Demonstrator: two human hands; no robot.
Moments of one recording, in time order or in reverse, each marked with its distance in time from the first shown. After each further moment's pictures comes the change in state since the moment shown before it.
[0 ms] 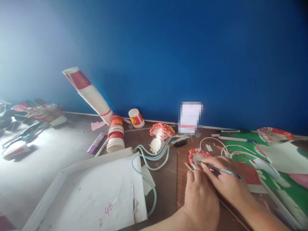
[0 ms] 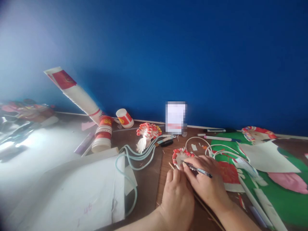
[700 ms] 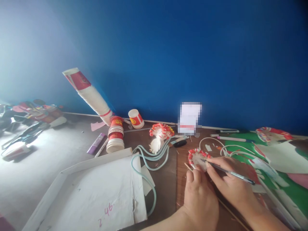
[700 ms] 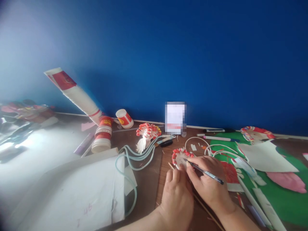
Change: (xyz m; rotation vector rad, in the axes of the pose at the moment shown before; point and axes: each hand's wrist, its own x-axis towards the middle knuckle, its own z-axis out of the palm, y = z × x) left_hand -0.002 -0.001 -0.001 -0.012 -0.065 0.029; right_hand 0.004 -0.006 -0.011 0.011 0.179 -0.030
